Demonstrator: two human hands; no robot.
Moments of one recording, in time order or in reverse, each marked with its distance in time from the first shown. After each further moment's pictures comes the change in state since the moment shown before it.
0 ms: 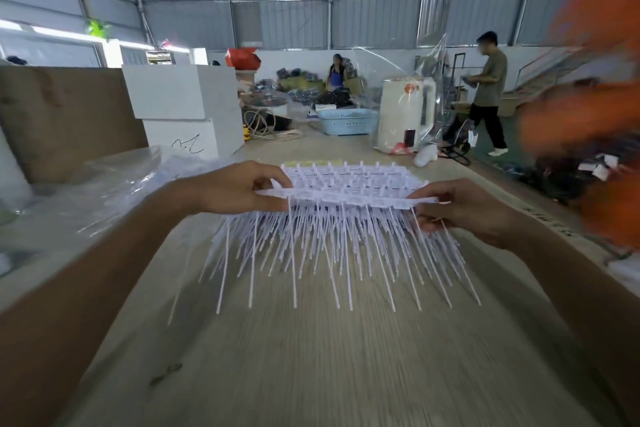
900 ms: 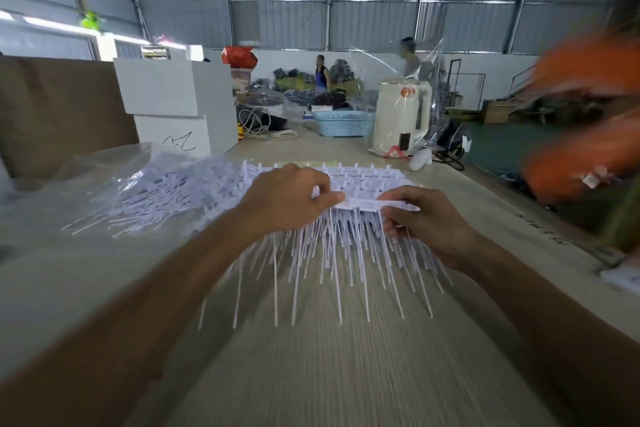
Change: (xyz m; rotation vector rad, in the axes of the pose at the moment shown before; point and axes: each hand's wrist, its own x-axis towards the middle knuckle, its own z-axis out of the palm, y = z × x) left_hand 0.036 0.058 0.056 0.344 0.351 -0.008; right_hand -0.017 -0.035 0.065 0.136 0.138 -0.065
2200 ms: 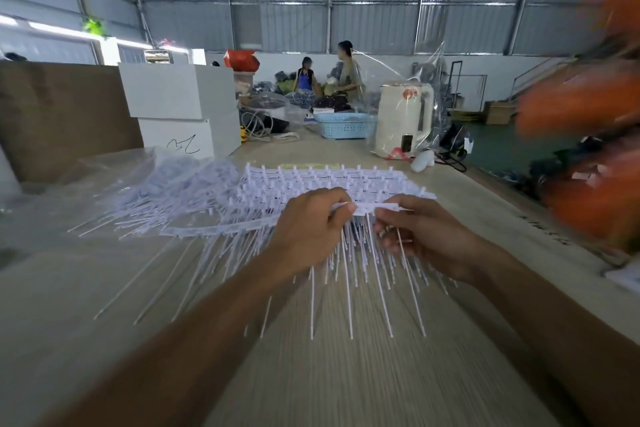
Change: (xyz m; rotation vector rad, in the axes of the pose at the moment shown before) left_hand -0.026 0.031 0.036 -0.386 0.203 0.007; right_hand -0.003 0.005 0.008 0.191 -0.173 0.149
